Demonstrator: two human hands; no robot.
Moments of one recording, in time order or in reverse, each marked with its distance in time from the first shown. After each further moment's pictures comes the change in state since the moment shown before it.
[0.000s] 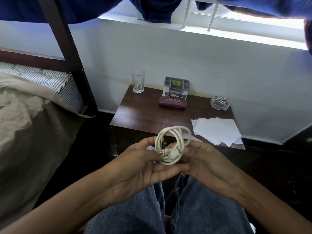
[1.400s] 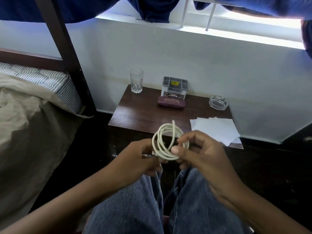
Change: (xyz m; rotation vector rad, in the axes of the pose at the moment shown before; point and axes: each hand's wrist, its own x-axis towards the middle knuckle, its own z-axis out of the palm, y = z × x) left_hand 0.014 -0.003 -0.017 0.941 0.190 0.299; right_hand -0.013 -0.003 0.027 -0.496 0.381 -0.323
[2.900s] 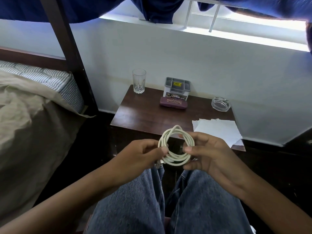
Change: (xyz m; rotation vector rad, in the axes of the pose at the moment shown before) left_hand -0.001 0.003 -0.006 -0.065 -0.042 -0.022; right_hand 0.018 0.001 -0.019 0.200 -0.189 0.220
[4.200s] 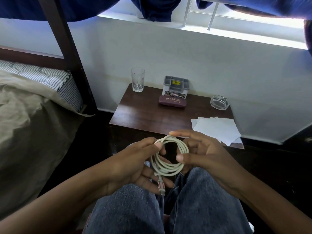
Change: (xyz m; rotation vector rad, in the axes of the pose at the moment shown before) left_hand -0.007 0.004 -0.001 -0.328 -0.198 -0.255; right_hand -0.009 -0.001 0.006 -0.285 -0.097 -0.129
